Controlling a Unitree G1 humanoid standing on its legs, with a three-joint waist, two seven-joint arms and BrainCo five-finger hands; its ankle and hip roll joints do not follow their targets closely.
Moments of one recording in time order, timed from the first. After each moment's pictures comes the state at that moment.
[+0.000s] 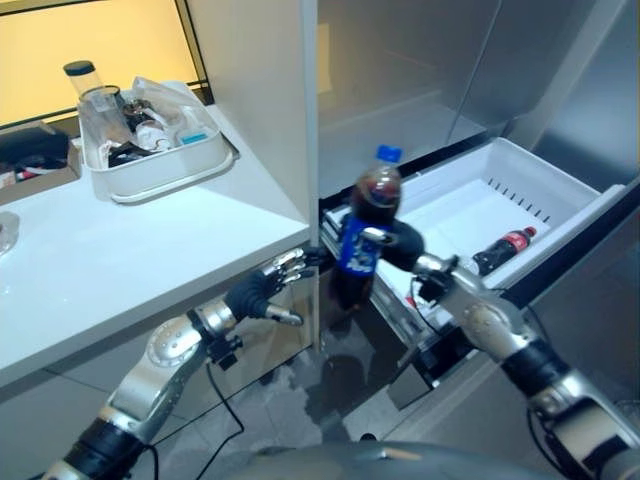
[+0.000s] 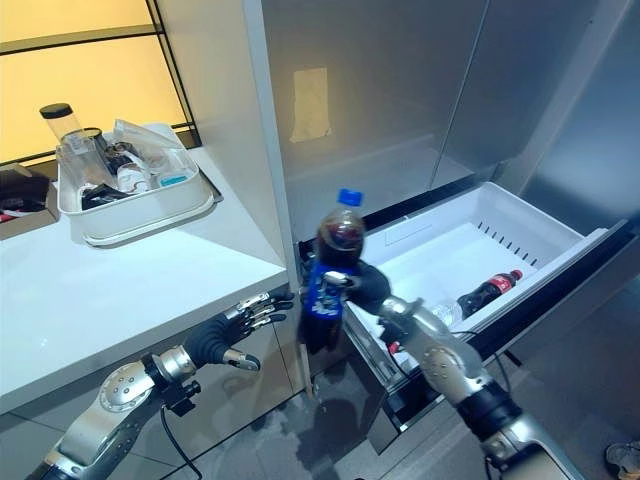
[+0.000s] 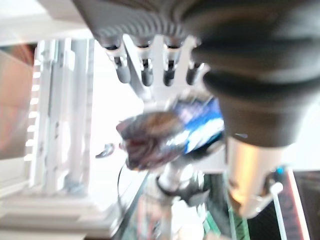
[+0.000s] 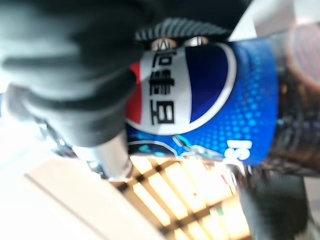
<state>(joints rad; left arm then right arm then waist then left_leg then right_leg) 0.11 0.68 -0.23 -0.18 -0.58 -0.16 -0.48 -0.26 -0.58 0.30 0.09 1.11 0.01 0.43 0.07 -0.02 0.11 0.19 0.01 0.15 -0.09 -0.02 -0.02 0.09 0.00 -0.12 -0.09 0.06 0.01</state>
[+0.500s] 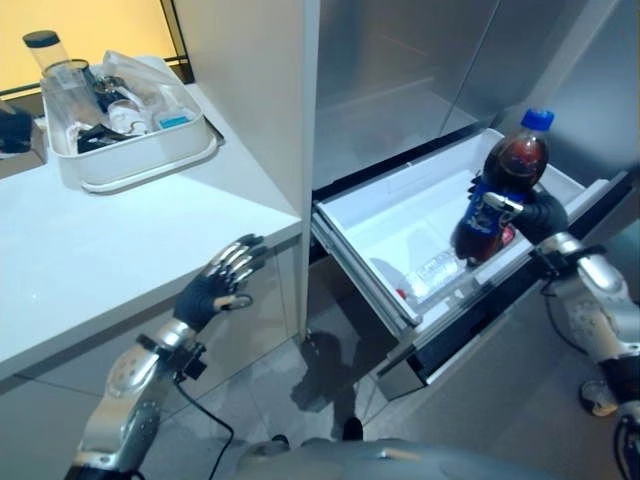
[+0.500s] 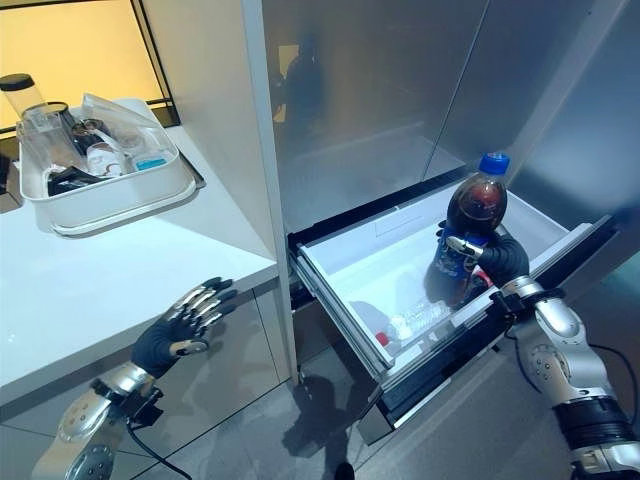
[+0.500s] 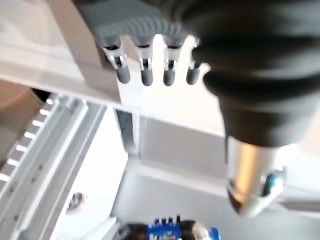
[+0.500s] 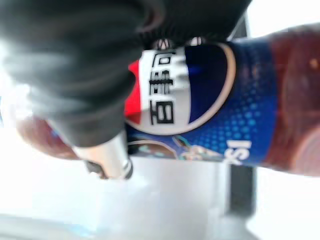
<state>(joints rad) 0.29 0.52 0.00 -0.15 -0.70 -0.16 -0.43 -0.18 -0.90 0.01 0.17 0.59 -0.16 0.25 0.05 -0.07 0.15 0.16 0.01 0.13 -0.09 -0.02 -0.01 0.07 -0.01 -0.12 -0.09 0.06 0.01</state>
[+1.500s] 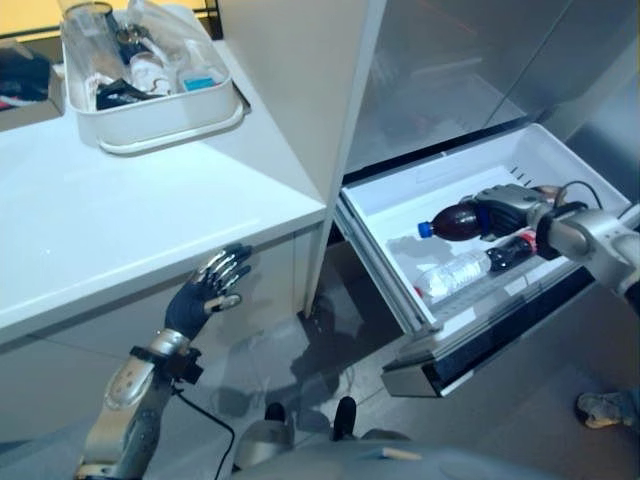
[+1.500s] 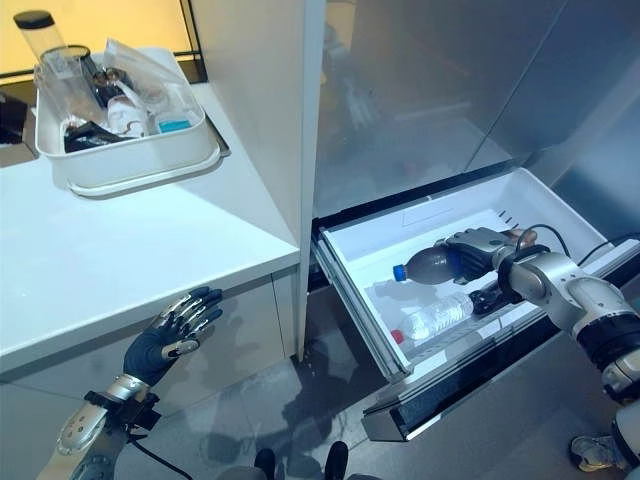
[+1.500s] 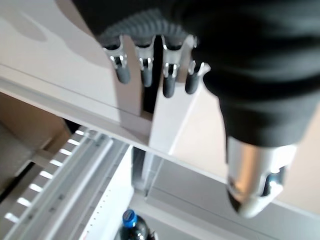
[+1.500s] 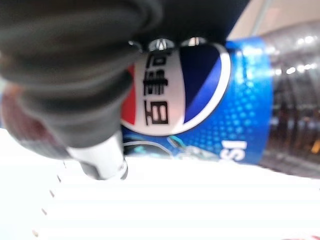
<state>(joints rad) 0.31 0.53 0.00 -0.13 -0.70 -0.17 -0.39 -0.75 -1.10 0.71 0.54 -0.52 -0.32 0.12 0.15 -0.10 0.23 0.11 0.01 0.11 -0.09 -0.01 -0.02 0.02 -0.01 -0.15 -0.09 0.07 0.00</state>
